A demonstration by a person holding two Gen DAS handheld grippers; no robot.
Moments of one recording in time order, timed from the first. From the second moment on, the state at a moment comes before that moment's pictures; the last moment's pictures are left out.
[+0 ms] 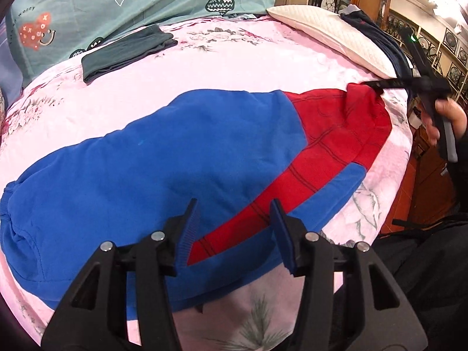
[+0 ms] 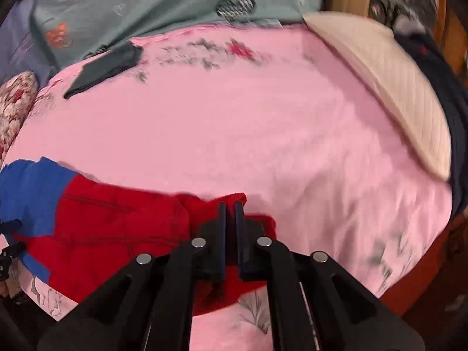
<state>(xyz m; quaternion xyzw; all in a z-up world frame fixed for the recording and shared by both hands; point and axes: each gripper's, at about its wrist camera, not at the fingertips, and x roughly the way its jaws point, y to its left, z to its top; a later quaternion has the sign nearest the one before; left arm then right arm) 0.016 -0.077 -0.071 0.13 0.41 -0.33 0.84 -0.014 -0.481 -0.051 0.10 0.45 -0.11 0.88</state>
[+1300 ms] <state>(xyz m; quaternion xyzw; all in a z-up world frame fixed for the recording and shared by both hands) 0.059 -0.098 -0.085 0.07 0.43 -0.27 0.86 0.047 -0.556 -0.042 0.09 0.45 -0.08 0.88</state>
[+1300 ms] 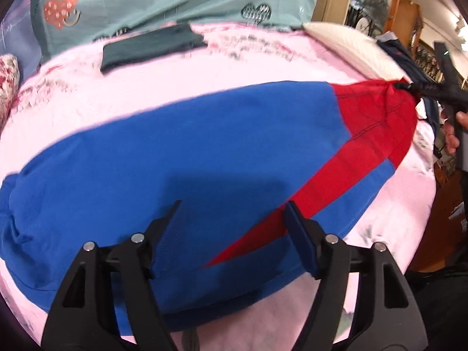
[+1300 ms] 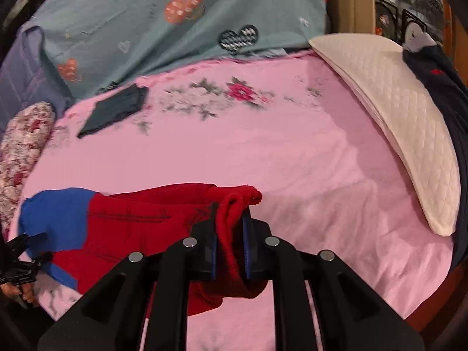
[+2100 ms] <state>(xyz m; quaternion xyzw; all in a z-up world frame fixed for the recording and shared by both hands) 0.094 0.088 -0.069 0.01 0.42 -0.05 0.91 0.118 -0.426 -0.083 -0.09 0.55 0.10 0.82</state>
